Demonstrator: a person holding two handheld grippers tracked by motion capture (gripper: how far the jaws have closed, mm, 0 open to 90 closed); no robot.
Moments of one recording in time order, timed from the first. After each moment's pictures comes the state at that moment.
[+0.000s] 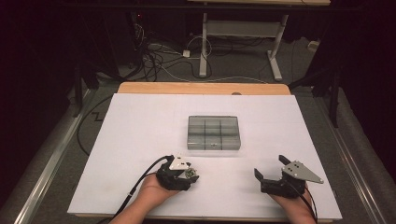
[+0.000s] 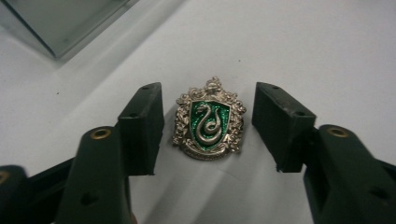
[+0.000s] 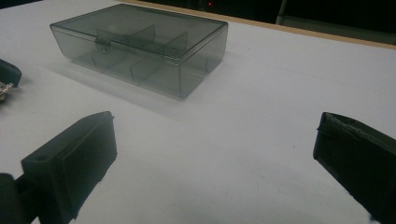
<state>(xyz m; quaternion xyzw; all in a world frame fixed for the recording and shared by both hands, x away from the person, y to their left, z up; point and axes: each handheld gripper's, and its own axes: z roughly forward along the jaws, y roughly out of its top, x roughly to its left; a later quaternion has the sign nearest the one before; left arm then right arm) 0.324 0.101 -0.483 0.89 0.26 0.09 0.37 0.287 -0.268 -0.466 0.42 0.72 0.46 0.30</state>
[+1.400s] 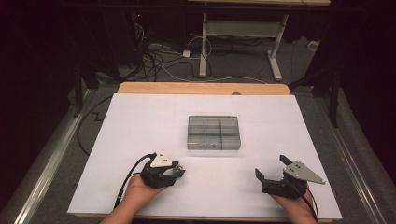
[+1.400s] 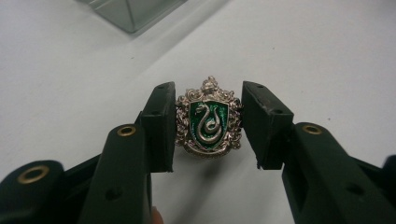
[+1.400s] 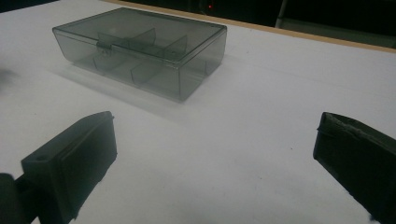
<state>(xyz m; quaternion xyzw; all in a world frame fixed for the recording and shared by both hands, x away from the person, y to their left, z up) 0.320 0.147 -0.472 0.87 0.31 0.10 0.38 0.284 -0.270 -0.464 0.42 0.72 0.46 0.30</state>
